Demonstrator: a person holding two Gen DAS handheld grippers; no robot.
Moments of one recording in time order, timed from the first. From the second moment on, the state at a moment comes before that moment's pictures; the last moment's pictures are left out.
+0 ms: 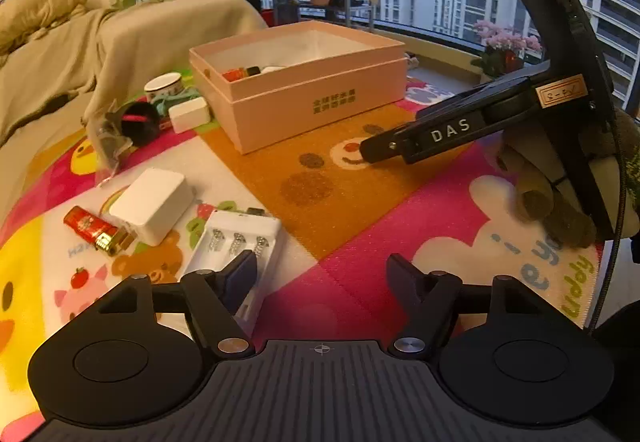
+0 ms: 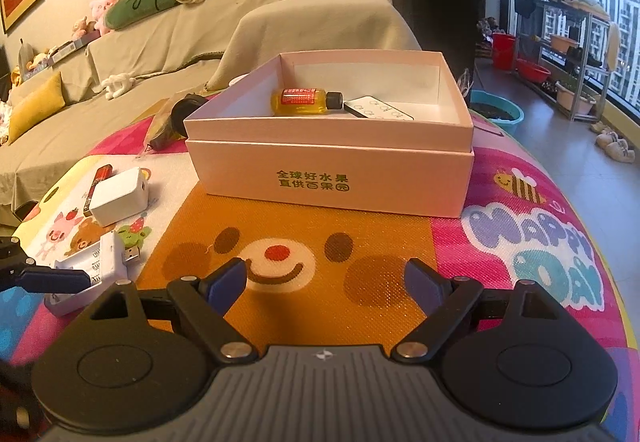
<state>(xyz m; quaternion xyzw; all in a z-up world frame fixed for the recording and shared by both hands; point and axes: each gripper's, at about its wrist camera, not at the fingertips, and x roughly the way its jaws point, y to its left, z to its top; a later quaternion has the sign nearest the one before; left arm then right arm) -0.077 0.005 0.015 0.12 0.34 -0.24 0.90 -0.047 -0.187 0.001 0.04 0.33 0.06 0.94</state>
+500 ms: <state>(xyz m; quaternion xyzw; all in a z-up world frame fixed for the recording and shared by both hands) -0.049 0.038 0.009 0.07 0.35 -0.18 0.92 -0.044 -0.182 0.002 0.03 0.34 0.06 0.94</state>
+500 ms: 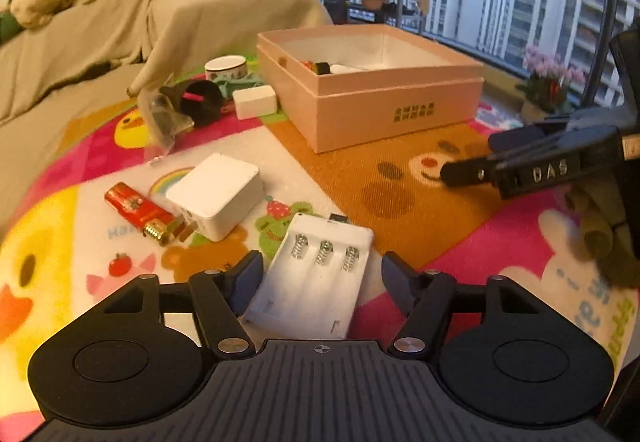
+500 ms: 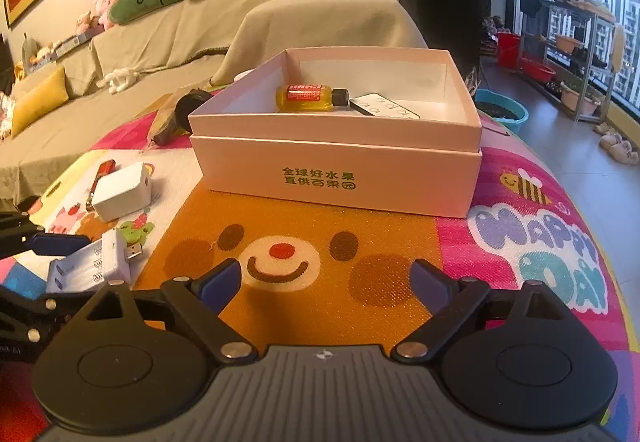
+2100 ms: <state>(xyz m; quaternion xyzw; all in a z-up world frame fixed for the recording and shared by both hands) -0.080 0.042 0.009 0.03 0.34 -0.12 0.93 -0.091 -0.120 0.013 -0.26 0.30 0.08 0.91</state>
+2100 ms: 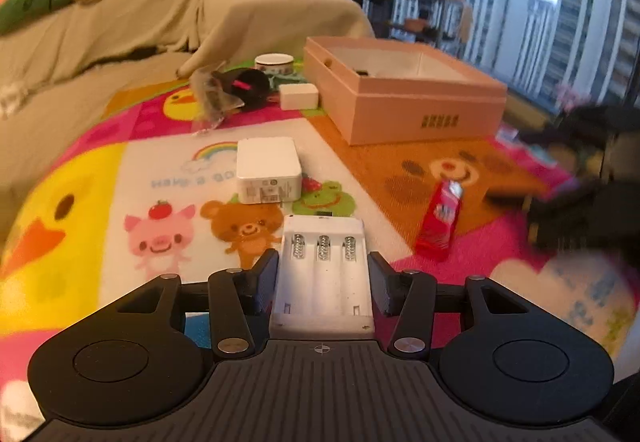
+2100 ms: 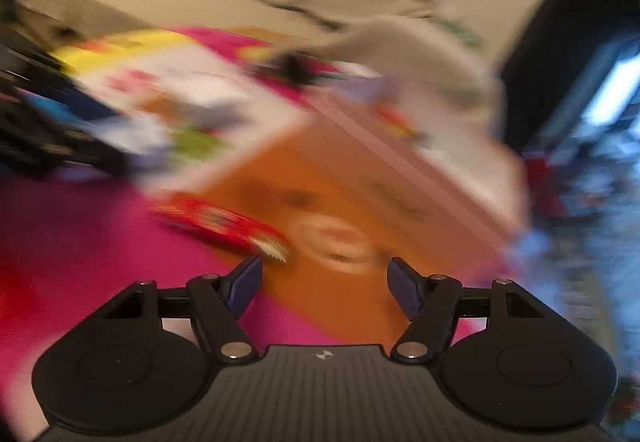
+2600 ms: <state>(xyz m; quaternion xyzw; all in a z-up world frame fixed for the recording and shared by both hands) -0.092 0.050 0.010 0.04 0.35 -0.12 0.93 -0.065 -0.117 0.015 -0.10 0.35 0.23 0.90</state>
